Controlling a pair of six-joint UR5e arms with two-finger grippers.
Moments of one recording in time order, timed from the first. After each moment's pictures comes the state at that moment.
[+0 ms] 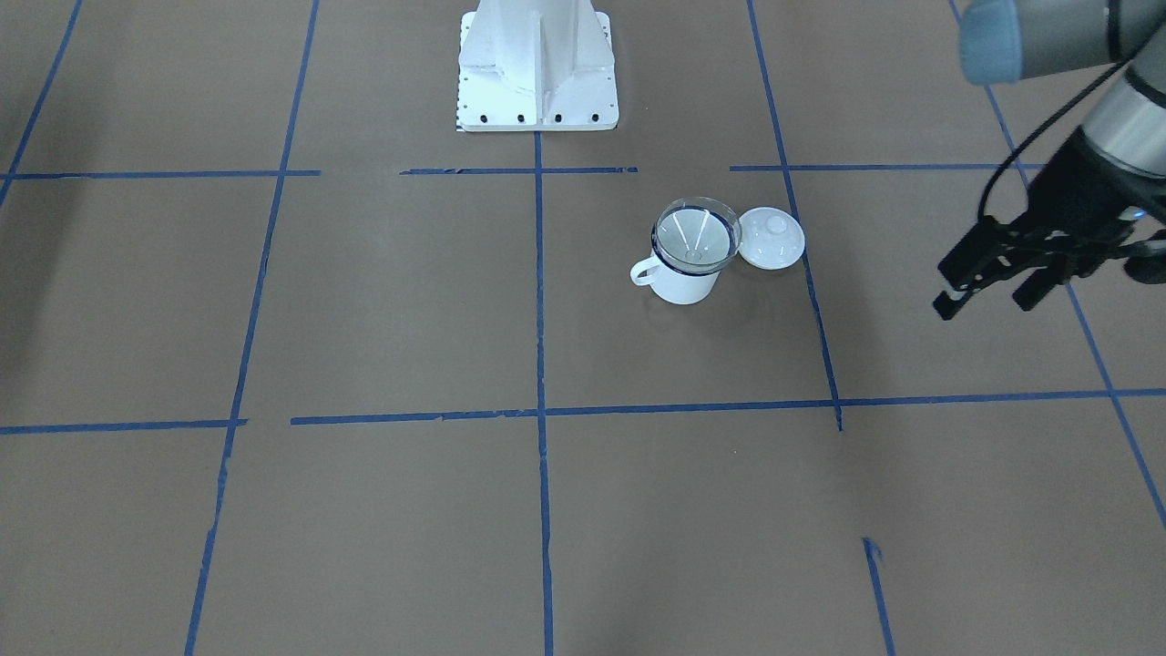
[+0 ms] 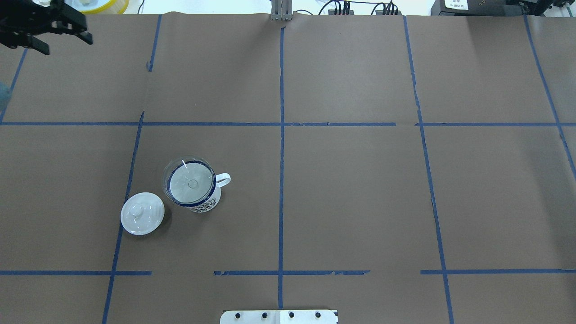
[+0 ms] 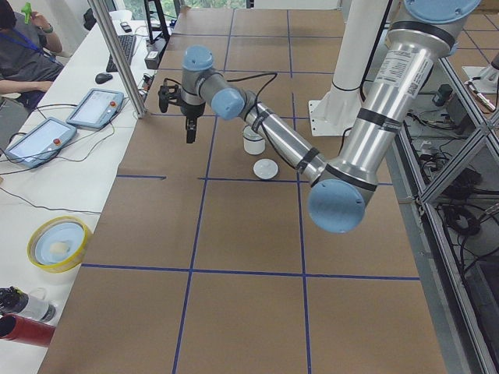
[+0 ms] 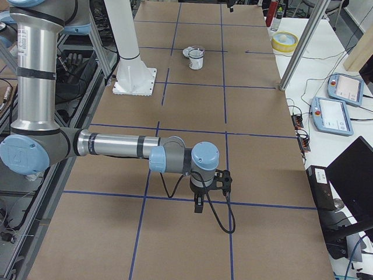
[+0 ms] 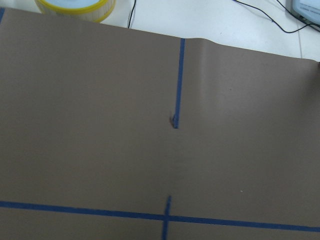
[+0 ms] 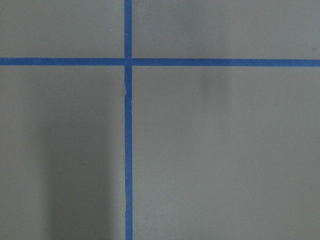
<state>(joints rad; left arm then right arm) -1.11 -2.06 -1.87 -1.51 -2.18 -0.99 1.57 -1.68 1.66 -1.57 2.29 0.01</state>
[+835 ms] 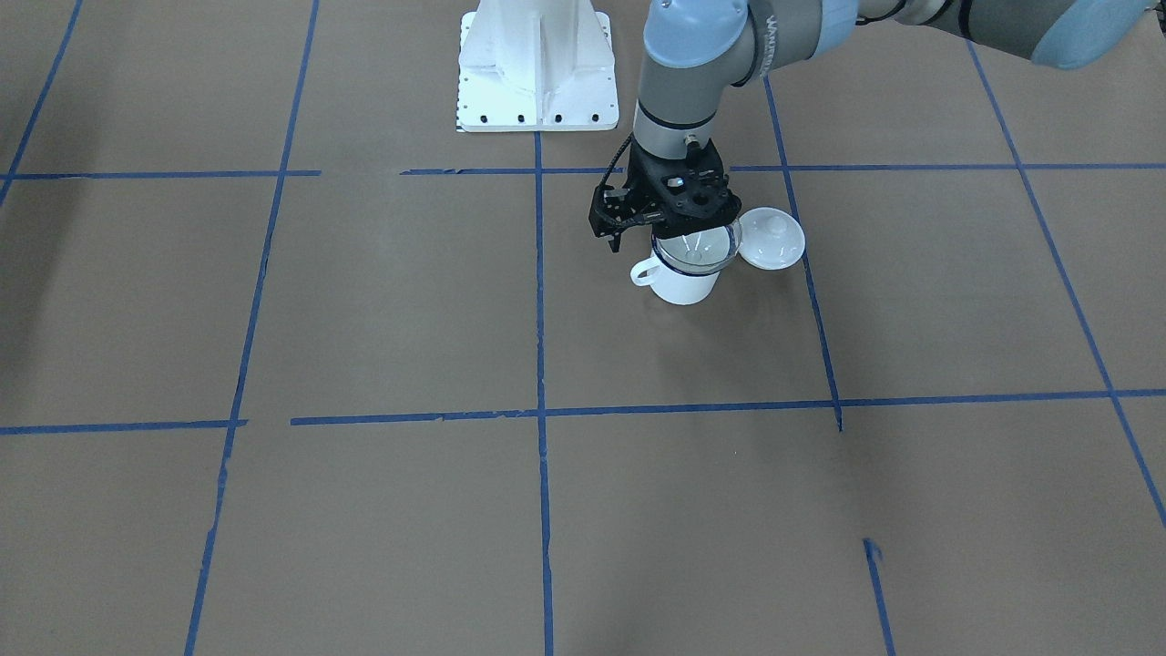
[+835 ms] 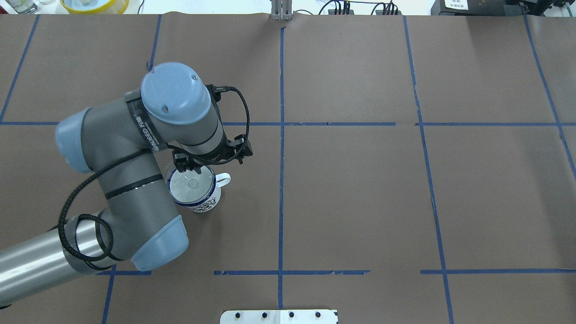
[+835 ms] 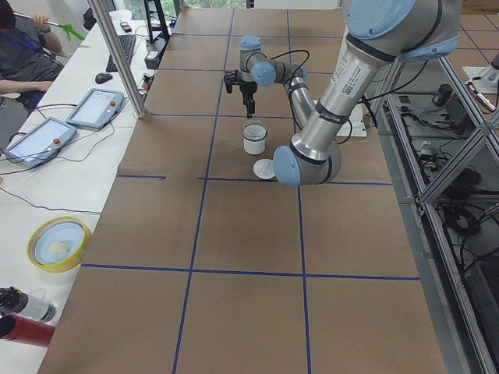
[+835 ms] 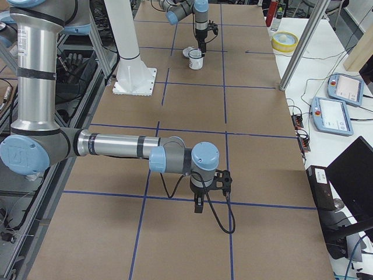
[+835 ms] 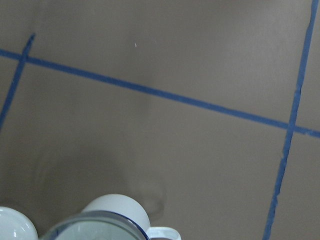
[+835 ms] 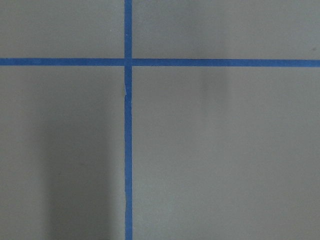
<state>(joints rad) -0.55 -2.24 -1.83 -1.37 -1.90 -1.41 1.57 -1.68 1.66 -1.57 2.29 0.01</state>
